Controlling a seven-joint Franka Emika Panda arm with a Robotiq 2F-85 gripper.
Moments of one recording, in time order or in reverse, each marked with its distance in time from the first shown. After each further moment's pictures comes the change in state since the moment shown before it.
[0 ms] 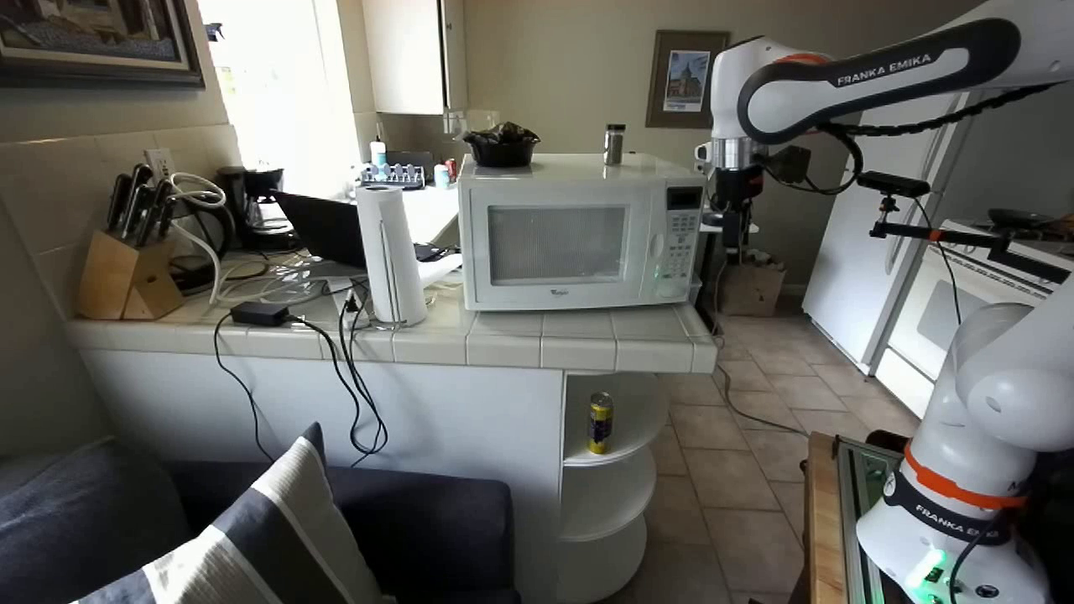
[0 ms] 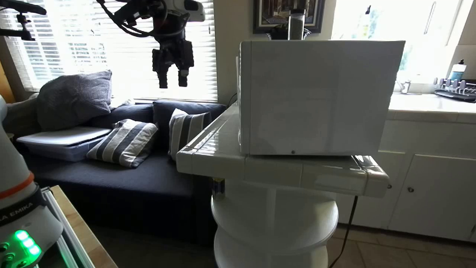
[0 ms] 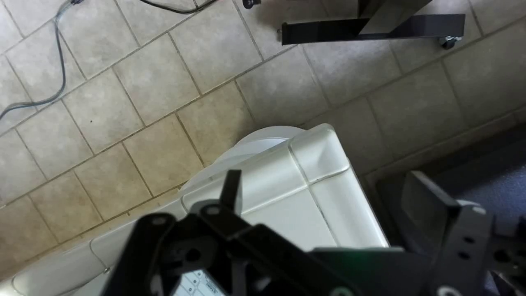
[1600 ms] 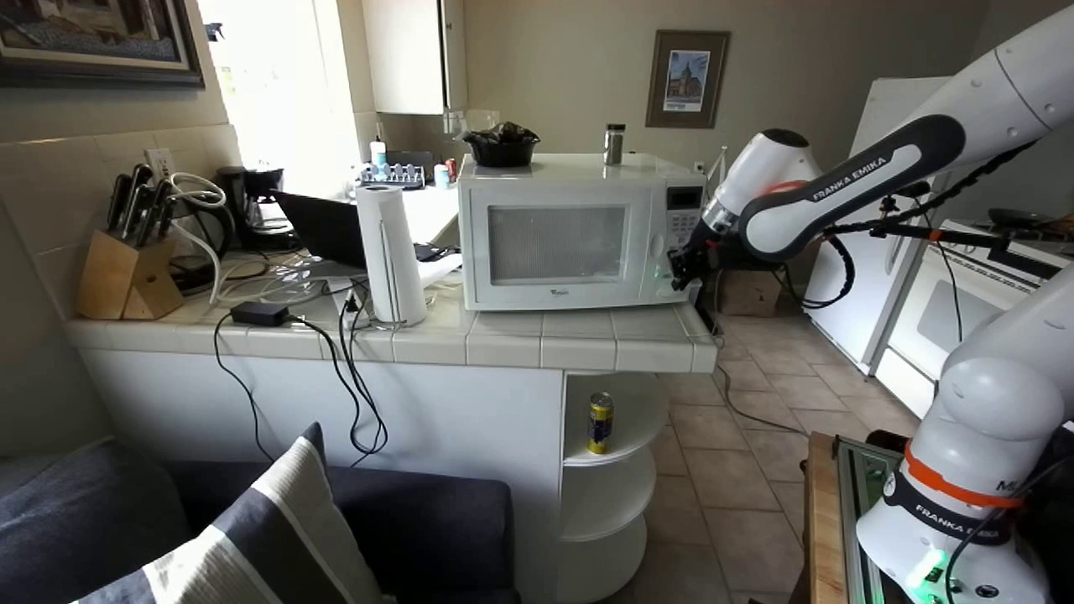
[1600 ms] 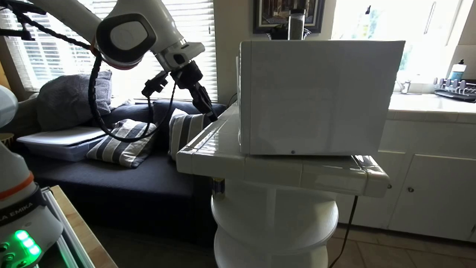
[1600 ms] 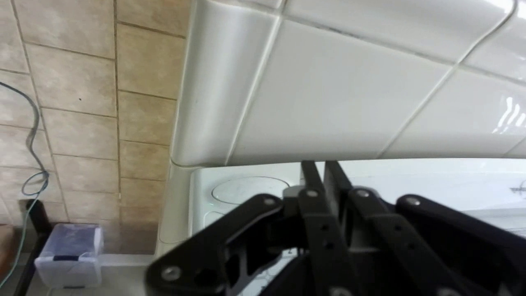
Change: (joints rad) arm -0.244 0.069 0.117 -0.404 0.059 1.069 0.763
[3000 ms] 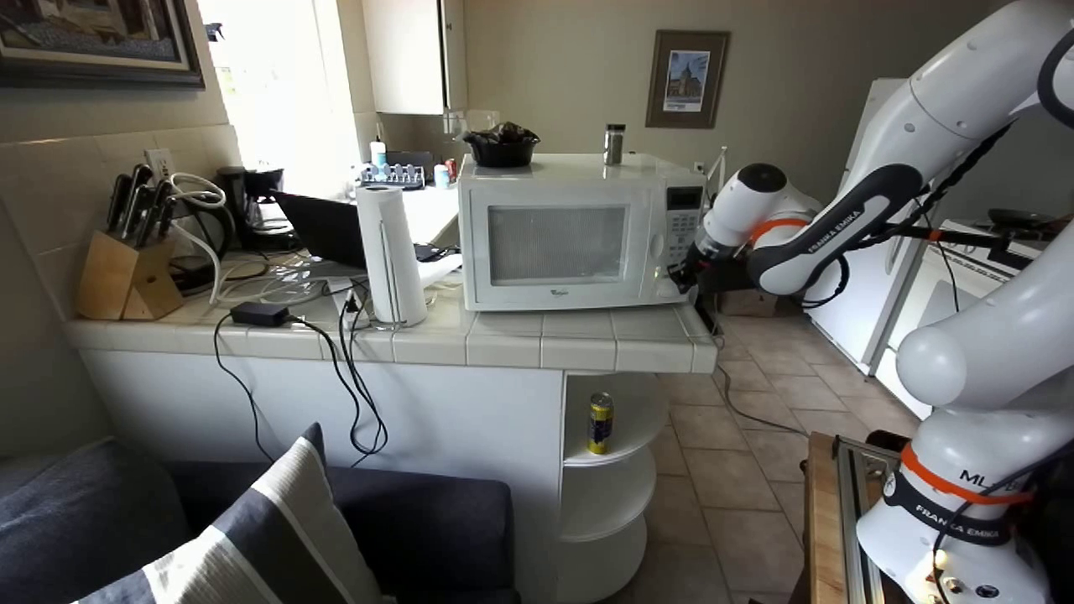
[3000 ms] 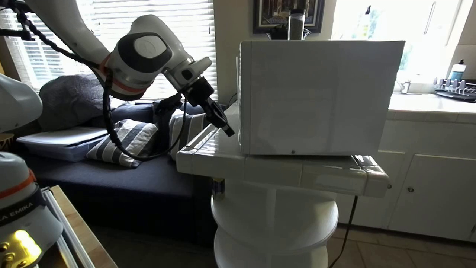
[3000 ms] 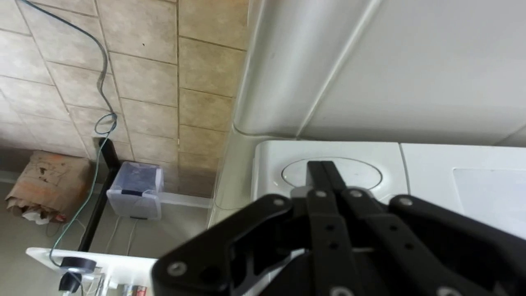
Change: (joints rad) arm -0.635 0.141 0.507 0.045 -0.526 0.197 0.452
